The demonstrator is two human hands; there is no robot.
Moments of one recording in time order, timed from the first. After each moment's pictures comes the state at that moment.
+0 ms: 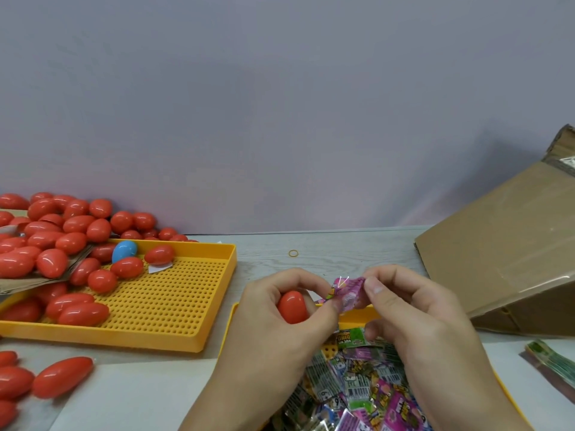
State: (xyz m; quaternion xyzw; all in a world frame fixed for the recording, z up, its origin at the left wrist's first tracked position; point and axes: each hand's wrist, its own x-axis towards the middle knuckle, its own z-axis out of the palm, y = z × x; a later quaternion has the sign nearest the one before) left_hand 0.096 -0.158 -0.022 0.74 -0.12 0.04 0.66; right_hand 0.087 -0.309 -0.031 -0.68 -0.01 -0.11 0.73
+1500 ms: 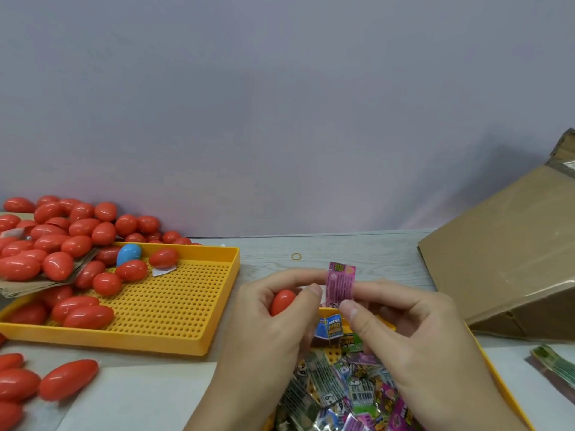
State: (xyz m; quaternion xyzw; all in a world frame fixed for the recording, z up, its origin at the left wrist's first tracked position) left_hand 0.097 -0.156 -0.021 0.67 -0.09 0.03 0.74; right_hand 0.080 -0.304 -0.023 -0.73 -0.09 -0.11 0.67
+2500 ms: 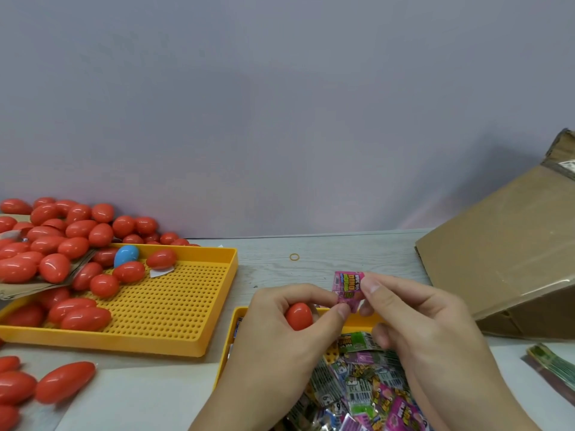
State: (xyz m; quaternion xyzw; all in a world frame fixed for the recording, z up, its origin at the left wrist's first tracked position) left_hand 0.096 -0.159 -0.024 0.75 -0.12 0.02 0.65; right_hand 0.086 -0.308 -0.029 -0.65 -0.02 -0.11 0.75
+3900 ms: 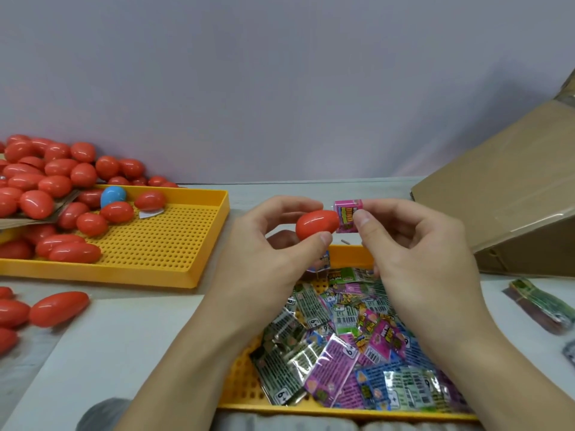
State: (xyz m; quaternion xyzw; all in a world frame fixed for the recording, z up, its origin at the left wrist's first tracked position) left_hand 0.101 -0.155 -0.030 0.71 -0.12 0.01 0.70; right_hand 0.083 -0.311 -0.030 -0.75 -0.02 -0.22 0.62
